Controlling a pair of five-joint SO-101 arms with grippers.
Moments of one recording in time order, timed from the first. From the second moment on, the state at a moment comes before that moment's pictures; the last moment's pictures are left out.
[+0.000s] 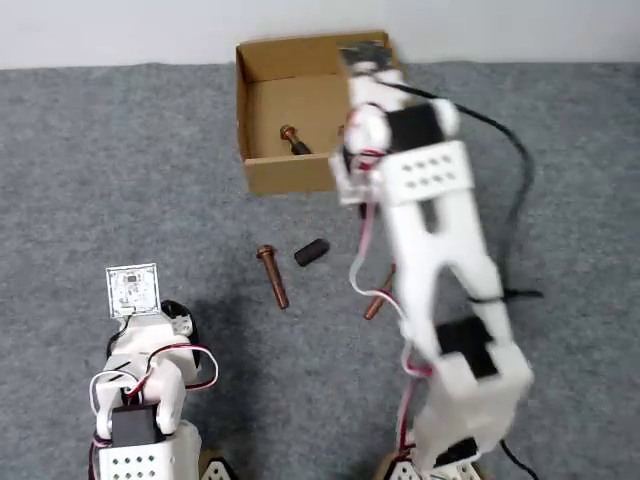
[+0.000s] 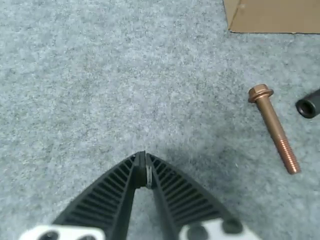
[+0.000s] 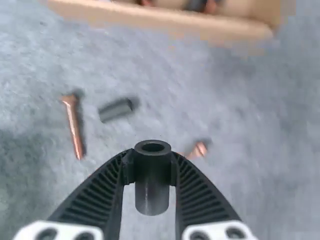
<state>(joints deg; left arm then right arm) -9.8 -100.1 96.7 59.3 9.6 -17.4 10.9 -31.8 100.5 -4.2</state>
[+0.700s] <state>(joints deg) -4.2 -94.2 80.6 69.8 9.5 2.8 -57.0 42.4 86.9 -9.9</state>
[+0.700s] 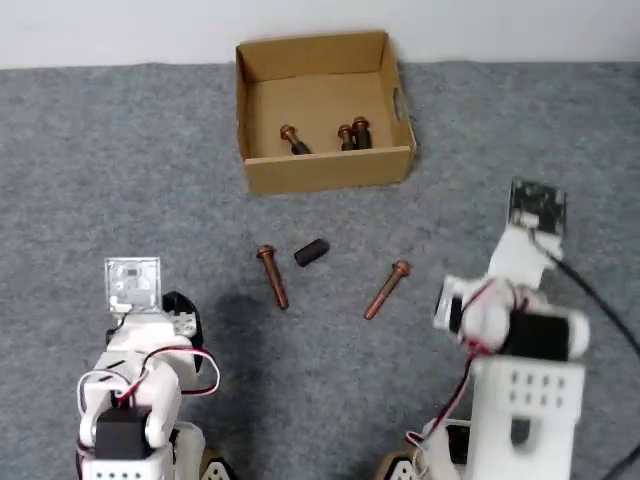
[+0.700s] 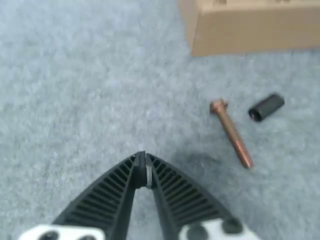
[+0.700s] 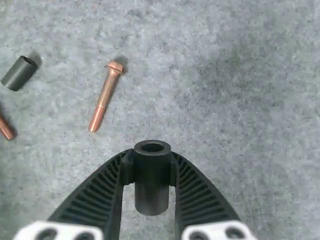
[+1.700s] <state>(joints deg) 8.6 -7.8 27.7 75.5 25.4 8.7 -89.5 65.2 84.6 -14.3</state>
